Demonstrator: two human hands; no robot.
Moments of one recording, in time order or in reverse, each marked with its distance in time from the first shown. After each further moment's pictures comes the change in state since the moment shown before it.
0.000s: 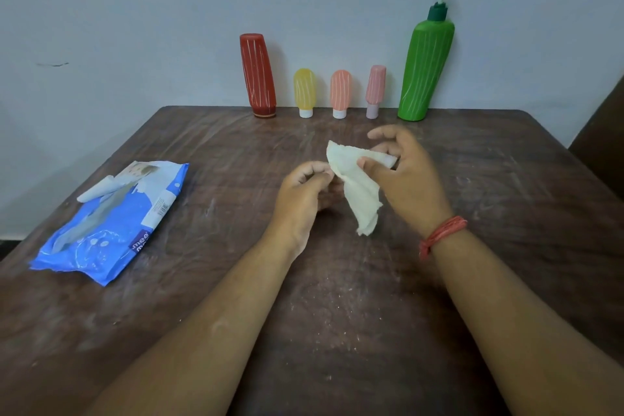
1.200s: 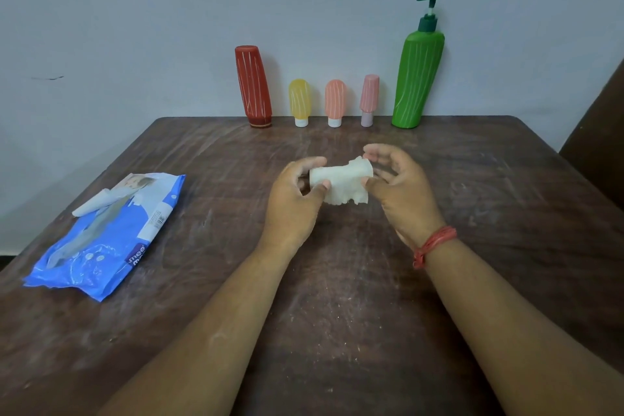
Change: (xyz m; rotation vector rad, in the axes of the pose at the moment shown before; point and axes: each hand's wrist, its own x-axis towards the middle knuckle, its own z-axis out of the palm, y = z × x) left_hand 0.010 0.000 -0.010 0.341 0.087 0.292; right_hand -0.002 0.017 0.010 0.266 0.043 0.171
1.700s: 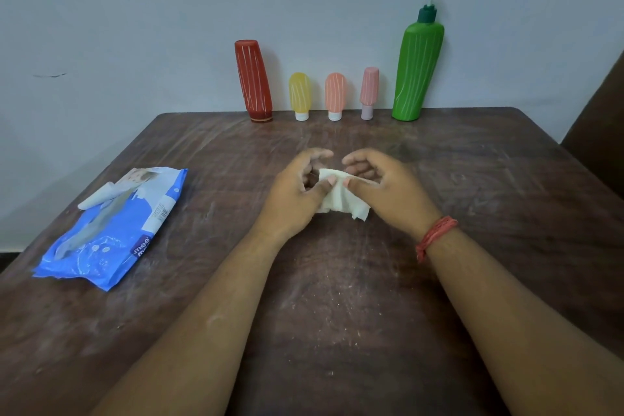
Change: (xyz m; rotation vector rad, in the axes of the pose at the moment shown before) left_hand 0.001 0.005 -0.012 0.066 -0.230 0.052; right_hand -0.004 -0.005 -0.002 -0.350 -0.235 -0.090
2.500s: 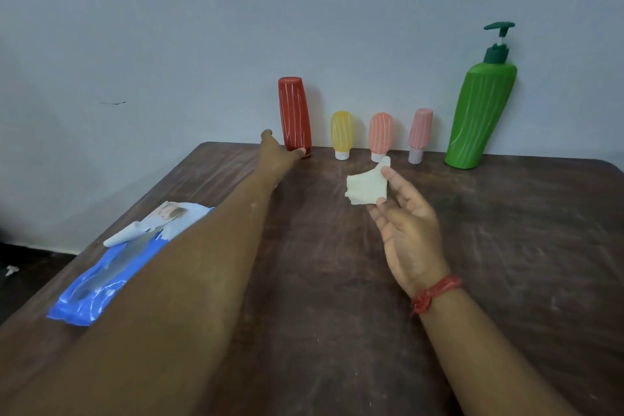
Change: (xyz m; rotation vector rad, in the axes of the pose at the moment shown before) left_hand 0.187 -0.078 -0.102 0.228 0.379 -0.414; right_hand 0.061 0.014 0.053 1.000 0.224 0.098
